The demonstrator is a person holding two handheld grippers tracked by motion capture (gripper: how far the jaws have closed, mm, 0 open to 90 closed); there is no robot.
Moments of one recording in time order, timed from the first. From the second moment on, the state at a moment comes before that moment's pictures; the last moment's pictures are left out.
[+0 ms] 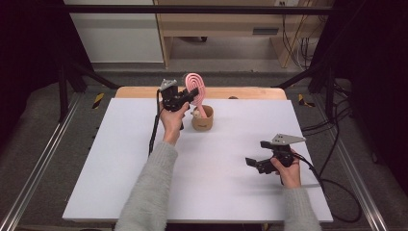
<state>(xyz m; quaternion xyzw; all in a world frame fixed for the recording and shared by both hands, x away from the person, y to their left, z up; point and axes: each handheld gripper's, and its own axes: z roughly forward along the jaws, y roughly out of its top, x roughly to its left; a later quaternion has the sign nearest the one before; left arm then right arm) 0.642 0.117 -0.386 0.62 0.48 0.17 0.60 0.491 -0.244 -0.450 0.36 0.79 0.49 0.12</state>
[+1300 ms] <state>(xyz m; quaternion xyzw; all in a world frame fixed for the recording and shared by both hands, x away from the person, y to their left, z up) 0.634 0.146 -0.395 0.64 0.49 0.20 0.56 0.492 -0.243 -0.451 0.36 0.79 0.49 0.12</state>
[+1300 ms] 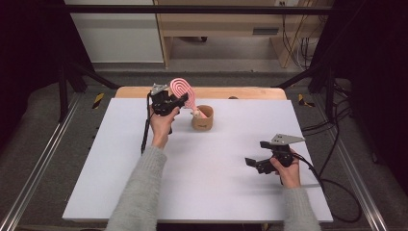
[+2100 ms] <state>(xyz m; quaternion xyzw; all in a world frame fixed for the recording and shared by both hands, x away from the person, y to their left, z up) 0.605 0.157 -0.378 0.69 0.44 0.21 0.53 0.492 -0.244 -0.450 0.36 0.78 0.49 0.12</state>
